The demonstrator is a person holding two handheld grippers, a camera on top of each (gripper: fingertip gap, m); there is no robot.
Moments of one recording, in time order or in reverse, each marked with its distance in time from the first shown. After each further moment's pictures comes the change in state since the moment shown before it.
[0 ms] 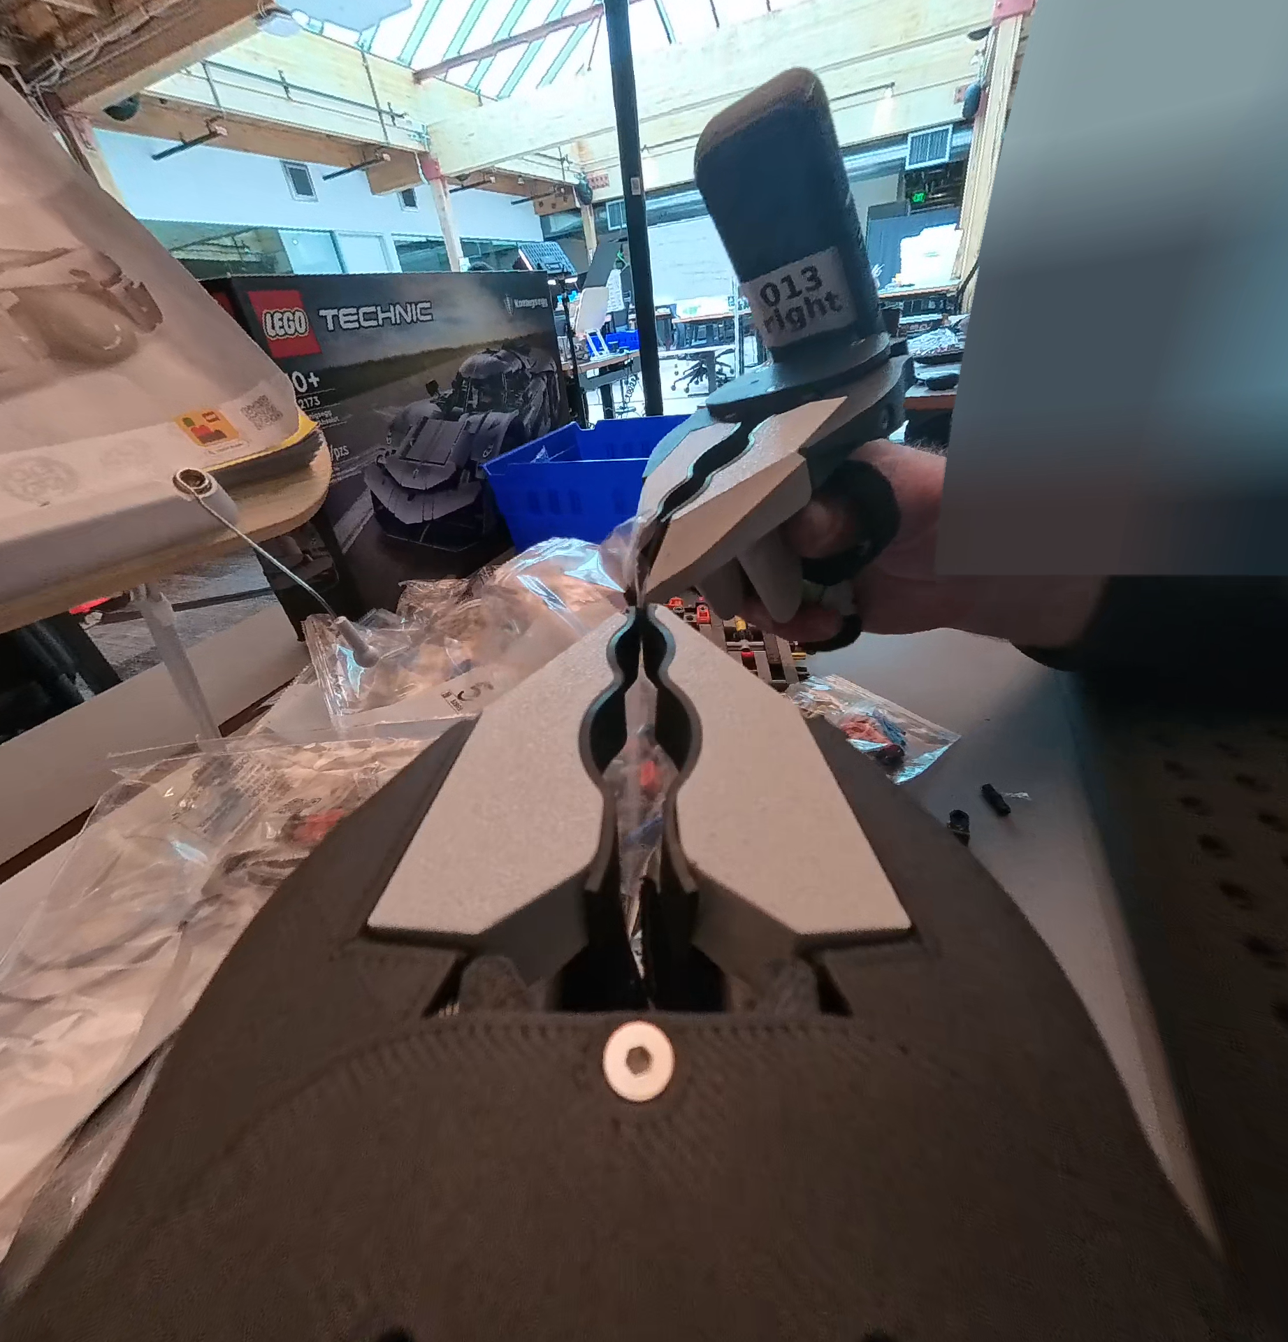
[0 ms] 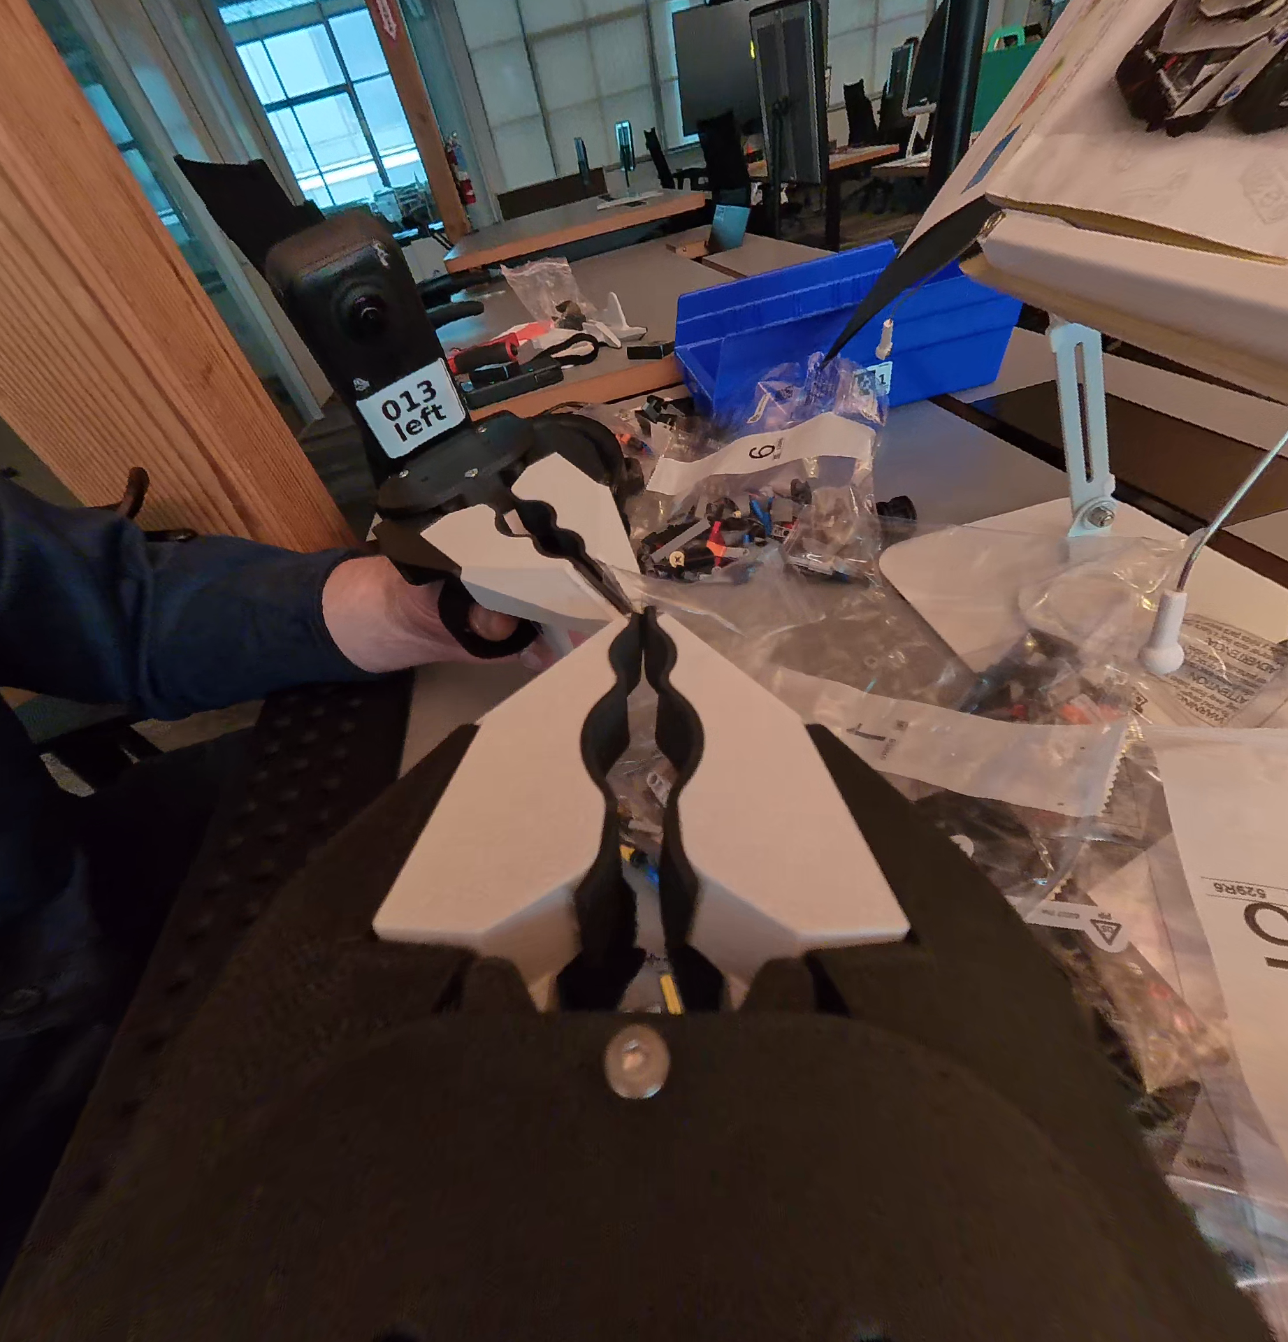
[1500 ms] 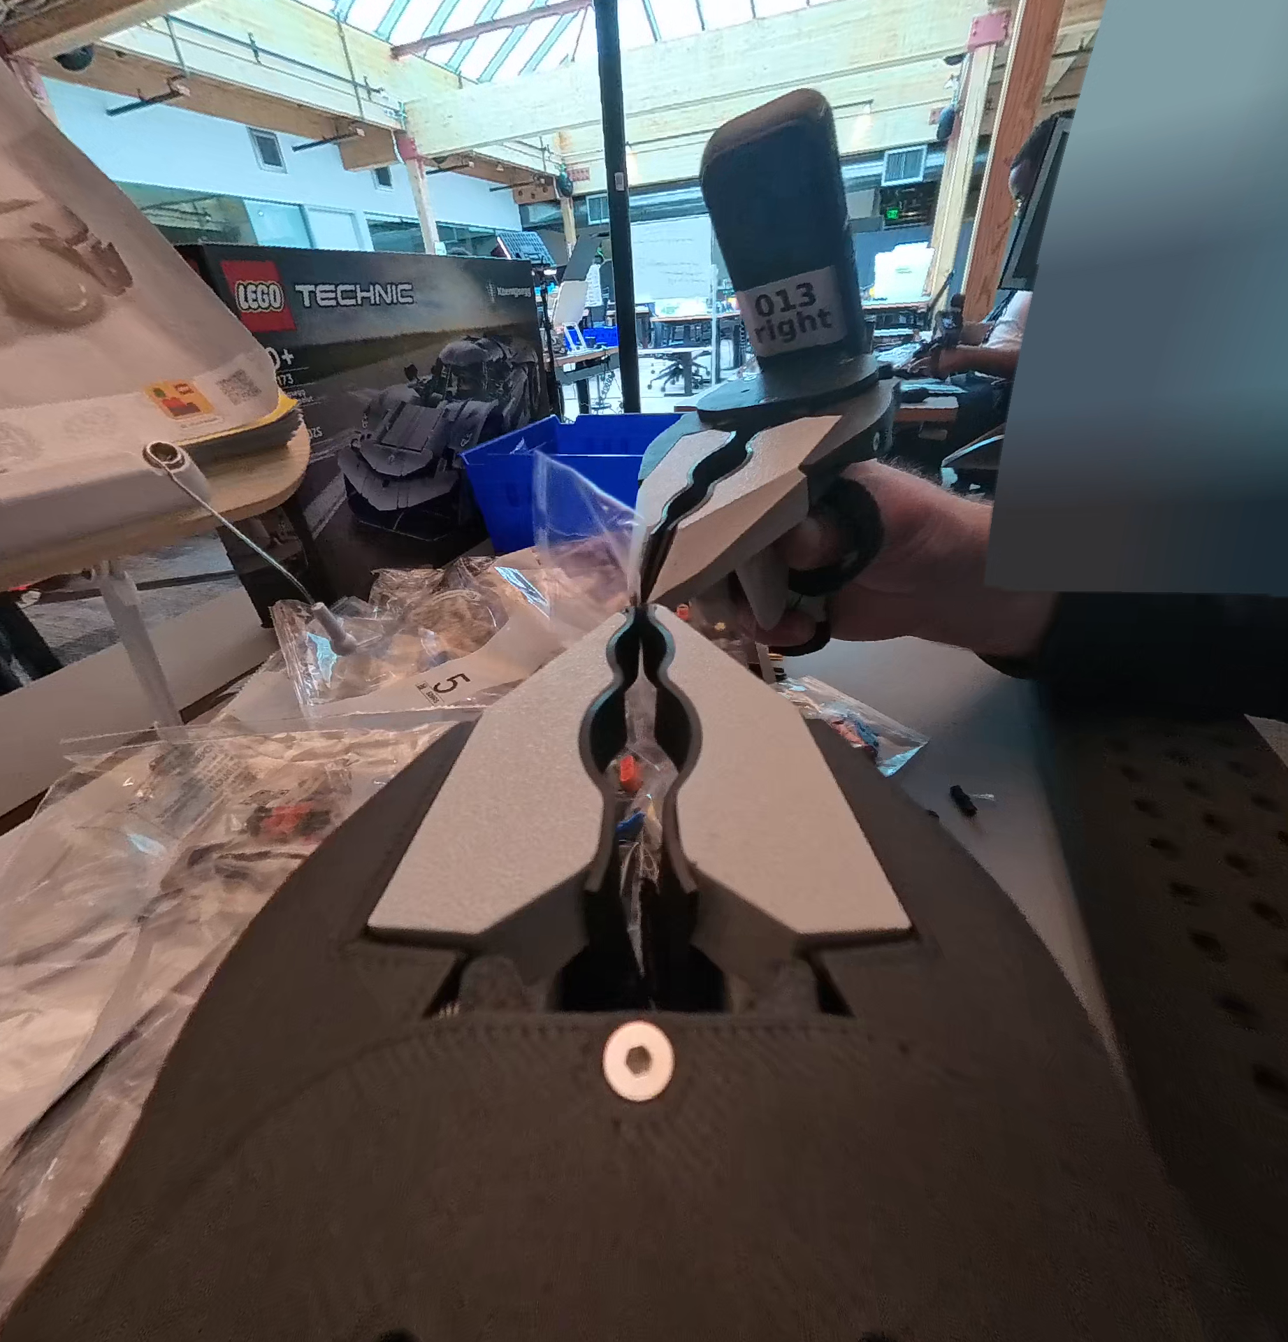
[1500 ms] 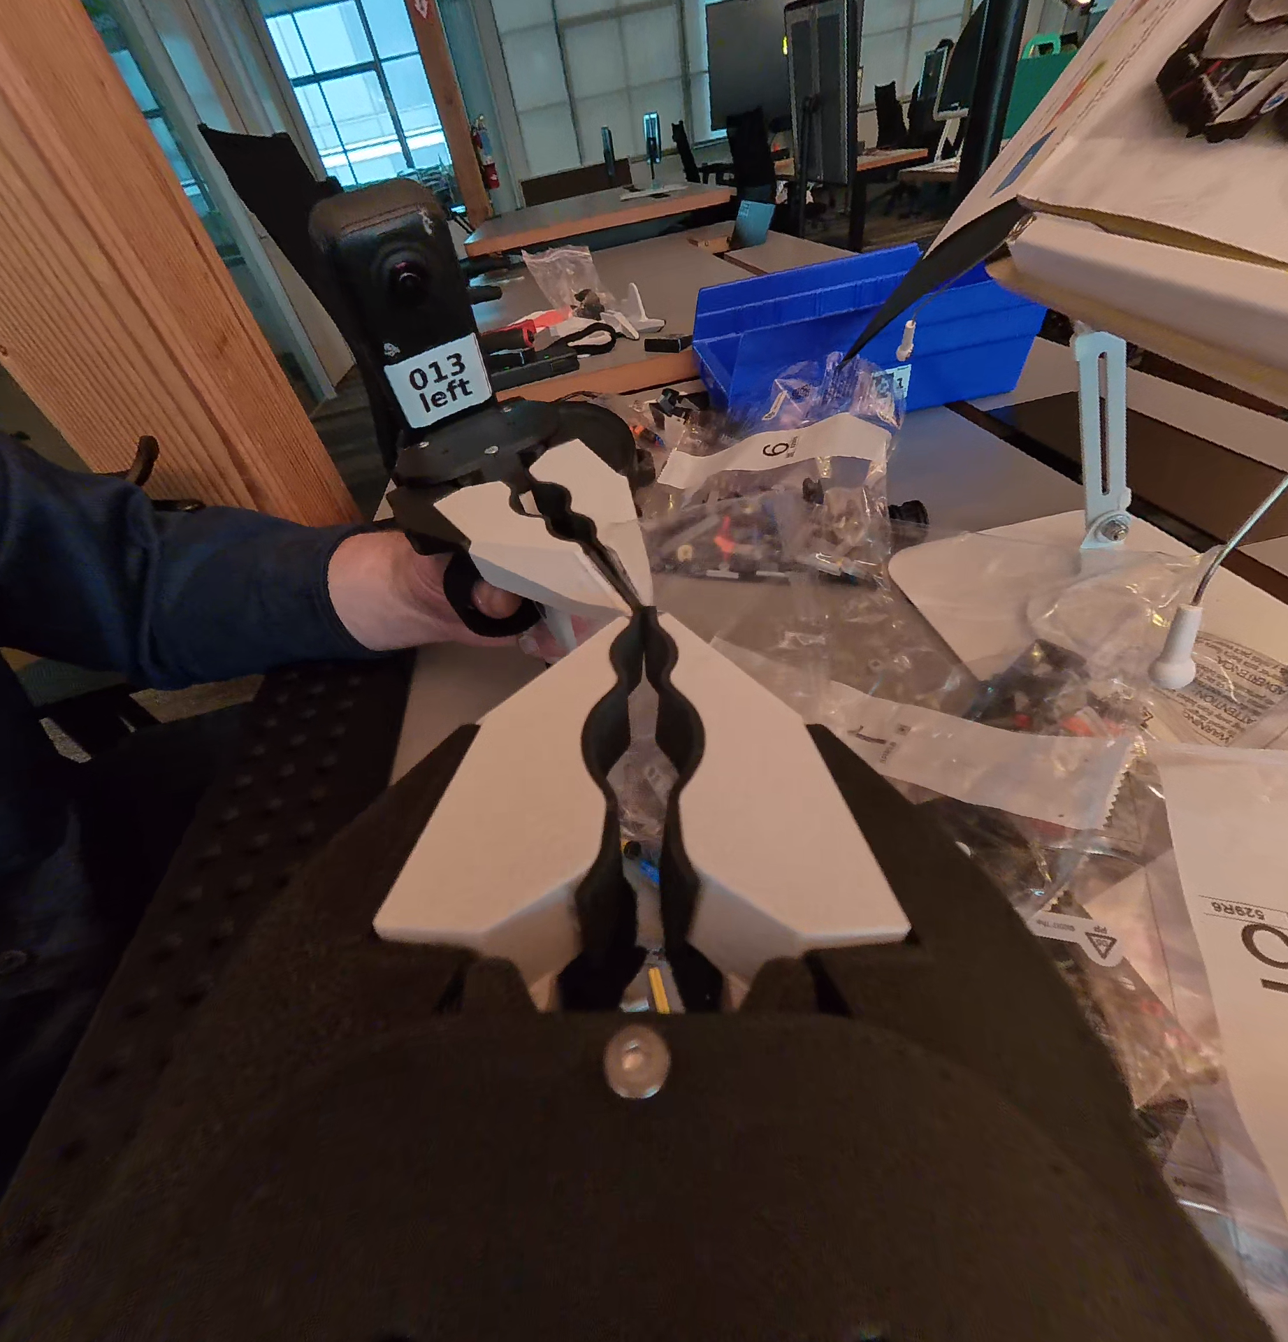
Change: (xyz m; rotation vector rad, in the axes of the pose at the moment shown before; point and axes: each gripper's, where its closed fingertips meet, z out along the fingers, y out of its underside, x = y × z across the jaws) left arm 0.002 0.001 -0.001 -0.003 0.033 -0.053; right arm -0.002 0.004 0.000 -0.007 -0.028 -0.040
